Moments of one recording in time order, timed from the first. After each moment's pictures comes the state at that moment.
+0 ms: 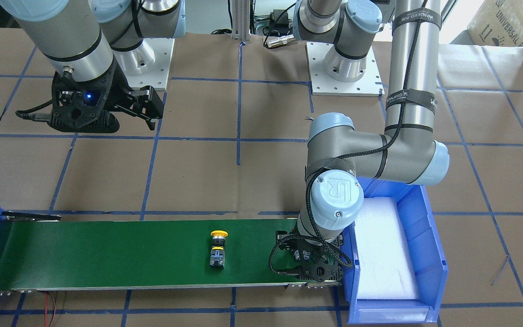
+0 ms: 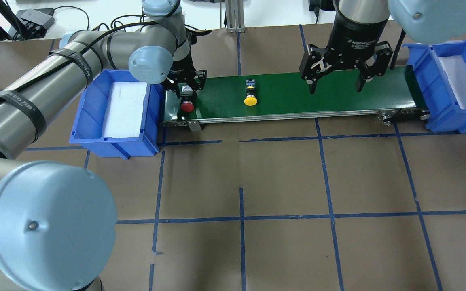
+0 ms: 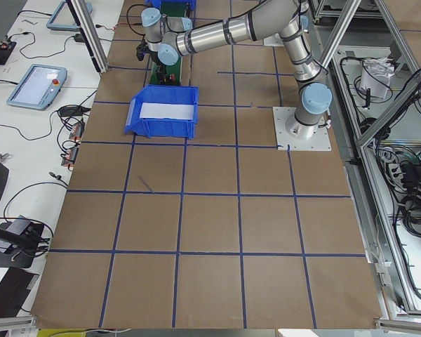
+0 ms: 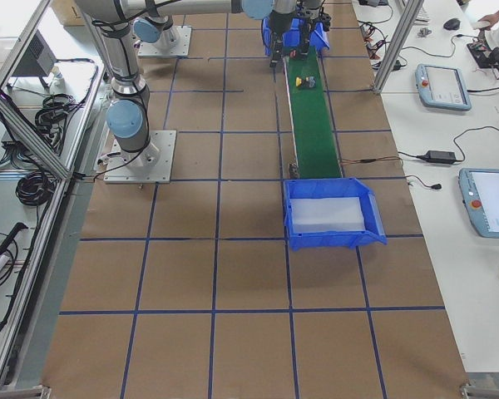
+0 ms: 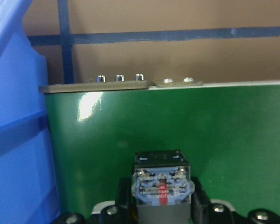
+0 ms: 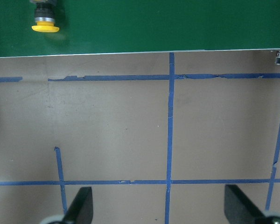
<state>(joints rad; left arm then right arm) -1.71 -2.19 -1.36 -1.20 1.60 -0.12 1.64 -1.45 1.43 -1.46 -1.55 0.07</state>
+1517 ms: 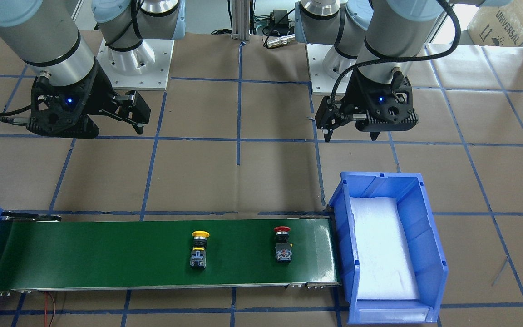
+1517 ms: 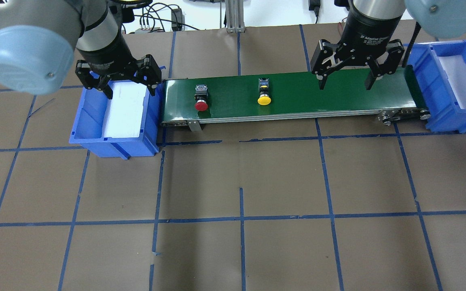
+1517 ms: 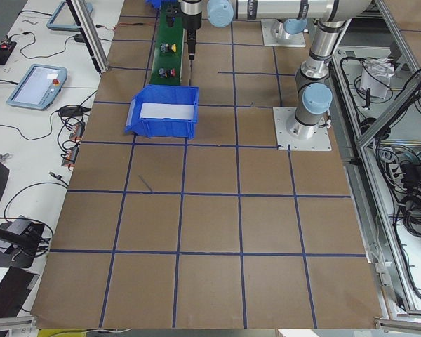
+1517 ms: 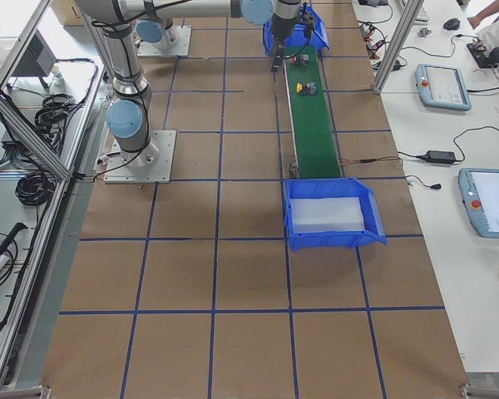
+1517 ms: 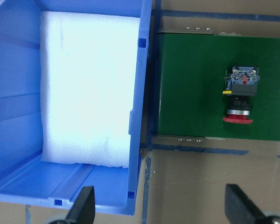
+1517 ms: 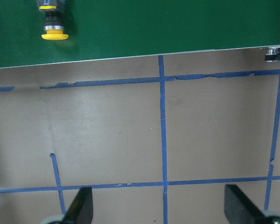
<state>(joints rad) -1.62 -1.59 -1.63 -1.44 1.58 -0.09 1.60 -1.45 1.44 -1.45 -1.54 0.08</state>
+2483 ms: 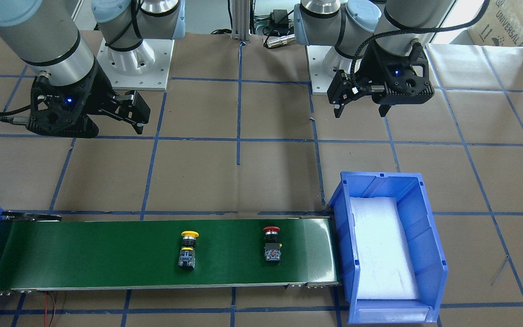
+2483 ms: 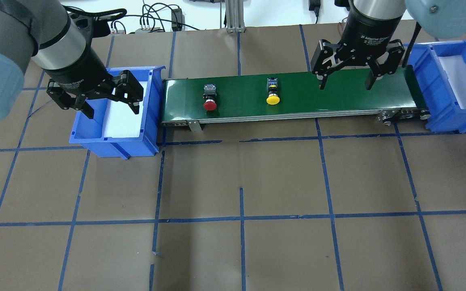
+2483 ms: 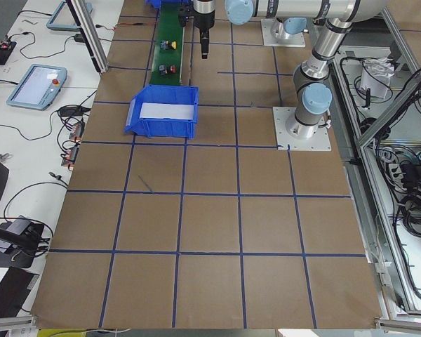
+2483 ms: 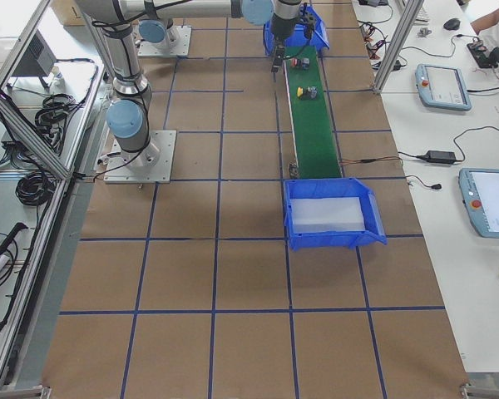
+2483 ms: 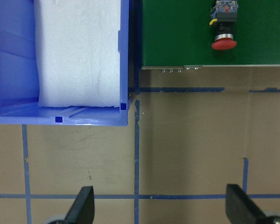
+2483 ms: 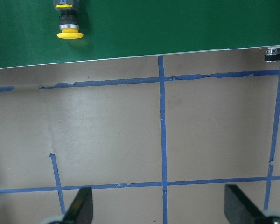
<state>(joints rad) -1.56 -1.52 -1.64 -1.55 1.56 -0.06 1.60 -1.45 1.44 -1.46 -1.55 0.07</state>
